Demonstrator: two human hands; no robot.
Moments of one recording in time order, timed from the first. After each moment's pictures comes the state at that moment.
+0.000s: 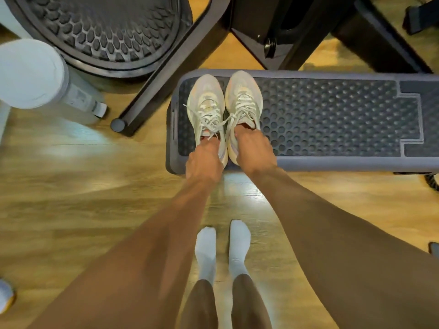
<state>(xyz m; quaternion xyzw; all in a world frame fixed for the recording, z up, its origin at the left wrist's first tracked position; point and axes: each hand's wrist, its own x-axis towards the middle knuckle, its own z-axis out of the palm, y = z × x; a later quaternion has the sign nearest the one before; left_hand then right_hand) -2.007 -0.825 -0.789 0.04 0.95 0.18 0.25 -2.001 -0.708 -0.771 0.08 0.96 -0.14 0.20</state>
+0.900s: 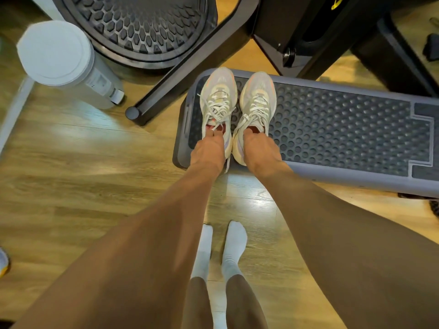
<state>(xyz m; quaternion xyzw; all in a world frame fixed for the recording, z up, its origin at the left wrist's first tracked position) -2.017 -0.833 -0.802 0.03 0.95 0.12 0.28 -2.003 -0.713 -0.779 0.07 0.96 -0.09 0.26</state>
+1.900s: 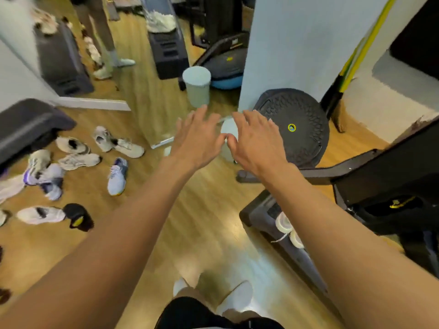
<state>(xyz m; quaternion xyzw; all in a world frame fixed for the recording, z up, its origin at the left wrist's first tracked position) -1.866 -1.135 -0.336 -0.19 0.97 0.14 -0.08 -1.931 -1.002 -0.318 -0.39 0.92 -0.07 -0.04</state>
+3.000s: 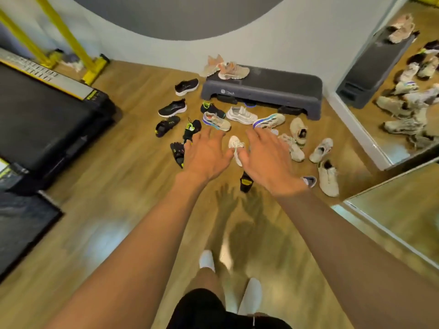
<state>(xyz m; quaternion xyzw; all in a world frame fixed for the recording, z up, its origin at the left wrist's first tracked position) -1.365 -1.454 -0.360 -0.77 0.62 0.13 -0.09 -1.512 -1.474 -0.350 -0.83 0.55 -0.07 0.08</state>
